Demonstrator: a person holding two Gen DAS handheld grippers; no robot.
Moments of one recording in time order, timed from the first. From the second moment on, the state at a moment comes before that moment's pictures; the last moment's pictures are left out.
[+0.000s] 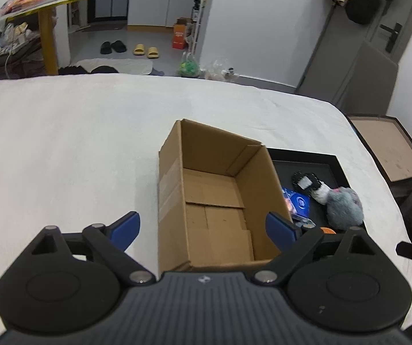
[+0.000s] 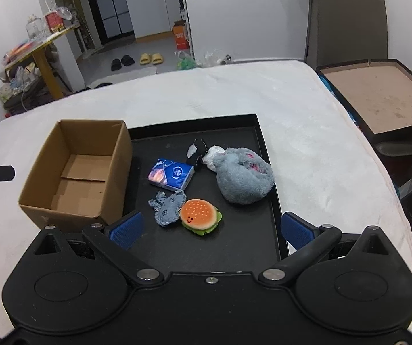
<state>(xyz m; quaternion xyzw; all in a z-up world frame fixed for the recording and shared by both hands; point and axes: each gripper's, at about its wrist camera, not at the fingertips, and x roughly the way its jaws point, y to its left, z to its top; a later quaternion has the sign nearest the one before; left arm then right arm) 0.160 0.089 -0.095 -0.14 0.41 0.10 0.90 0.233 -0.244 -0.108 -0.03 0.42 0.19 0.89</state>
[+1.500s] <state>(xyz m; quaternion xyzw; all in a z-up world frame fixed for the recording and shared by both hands) 0.230 0.130 -0.184 -0.16 0.52 0.11 0.83 0.377 -0.201 -0.231 -0.13 0.48 0.11 0.86</state>
